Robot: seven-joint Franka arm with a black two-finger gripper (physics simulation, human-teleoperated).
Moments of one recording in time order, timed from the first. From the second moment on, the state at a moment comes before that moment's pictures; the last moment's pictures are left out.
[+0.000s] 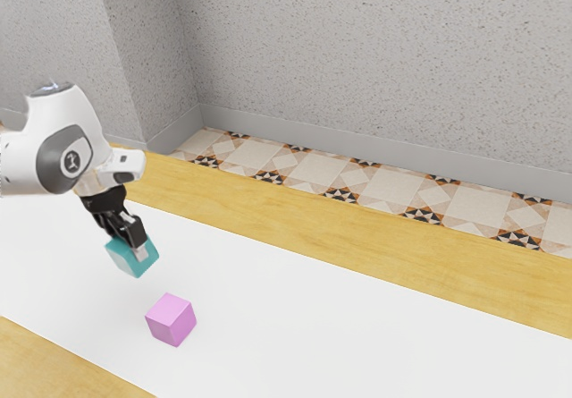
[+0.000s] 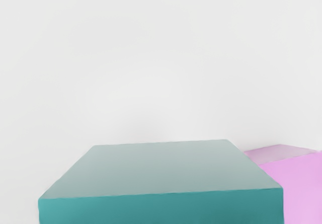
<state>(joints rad) 0.43 -0.21 -0.23 -2.43 -0.17 2.24 0.50</state>
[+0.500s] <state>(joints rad) 0.43 -0.30 -0.34 -2.54 -0.24 2.27 0.43</state>
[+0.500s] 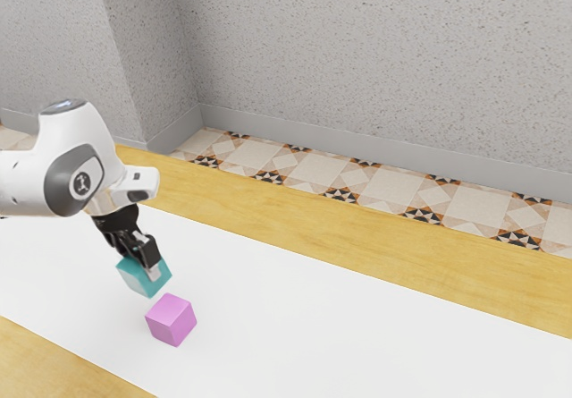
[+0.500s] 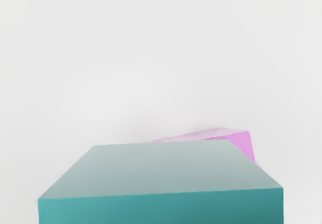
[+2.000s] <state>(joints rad) 0.43 -0.33 -0.46 -2.62 -0.32 2.33 0.34</state>
